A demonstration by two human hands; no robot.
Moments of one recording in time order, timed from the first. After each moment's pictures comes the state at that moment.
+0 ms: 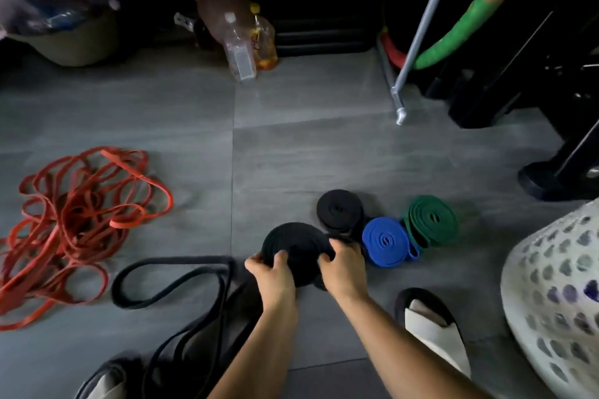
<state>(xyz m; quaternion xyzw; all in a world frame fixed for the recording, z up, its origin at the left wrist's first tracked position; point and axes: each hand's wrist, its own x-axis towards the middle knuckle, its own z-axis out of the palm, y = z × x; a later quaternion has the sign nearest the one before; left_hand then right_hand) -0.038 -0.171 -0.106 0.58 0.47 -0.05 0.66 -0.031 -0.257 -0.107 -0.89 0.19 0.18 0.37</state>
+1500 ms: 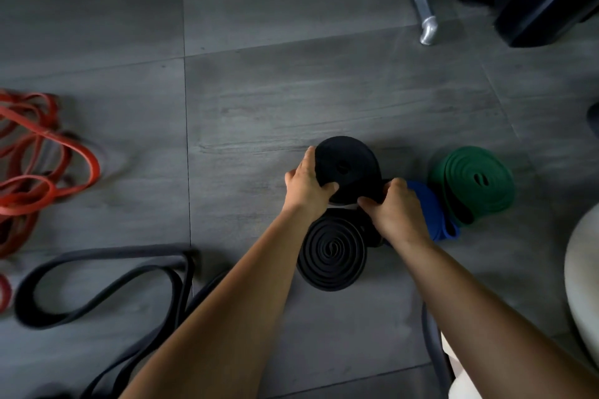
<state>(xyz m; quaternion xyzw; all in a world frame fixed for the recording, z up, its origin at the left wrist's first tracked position) 0.090 -0.207 -0.225 0.84 0.09 -0.27 0.47 0.051 -0.334 -0.223 -0.89 0.29 0.16 0.31</state>
